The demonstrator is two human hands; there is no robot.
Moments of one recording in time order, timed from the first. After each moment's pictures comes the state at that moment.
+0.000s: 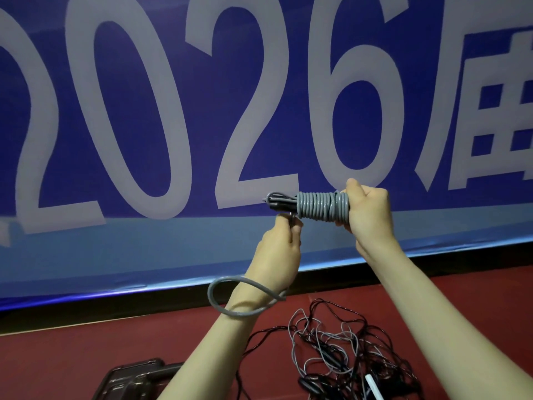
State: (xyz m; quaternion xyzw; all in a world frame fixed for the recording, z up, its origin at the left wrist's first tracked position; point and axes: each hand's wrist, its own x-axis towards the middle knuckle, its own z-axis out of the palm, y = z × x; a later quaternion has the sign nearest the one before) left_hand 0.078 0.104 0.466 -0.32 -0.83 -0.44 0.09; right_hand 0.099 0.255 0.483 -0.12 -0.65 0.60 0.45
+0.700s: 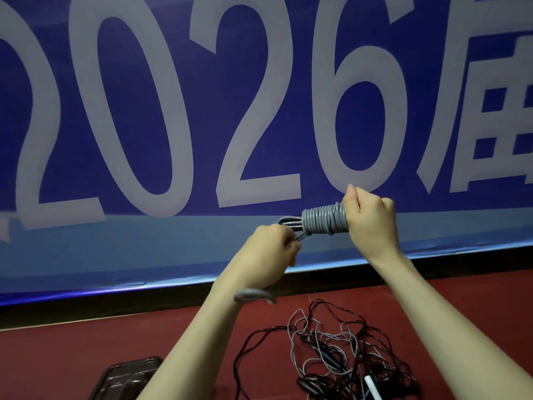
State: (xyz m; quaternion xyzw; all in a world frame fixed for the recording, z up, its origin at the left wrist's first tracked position) left_hand 0.074 0.079 0.483 -0.36 -0.89 -0.27 0.08; right_hand 0.102 0.264 0.469 -0.05 -0.79 0.28 0.54
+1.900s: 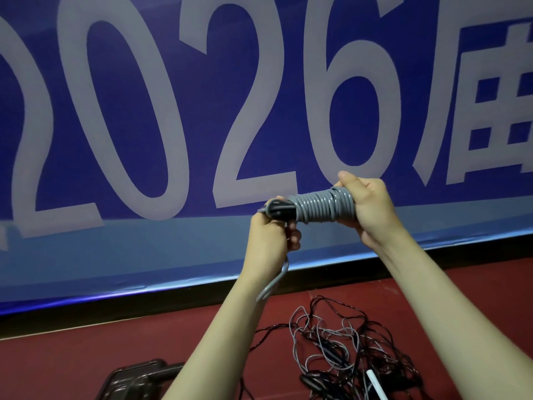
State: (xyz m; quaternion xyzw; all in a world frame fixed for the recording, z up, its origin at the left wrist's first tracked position) left_hand 0.088 0.111 0.485 -0.25 -0.63 -0.74 -0.02; right_hand 0.111 0.262 0.492 0.00 -0.65 0.66 0.36
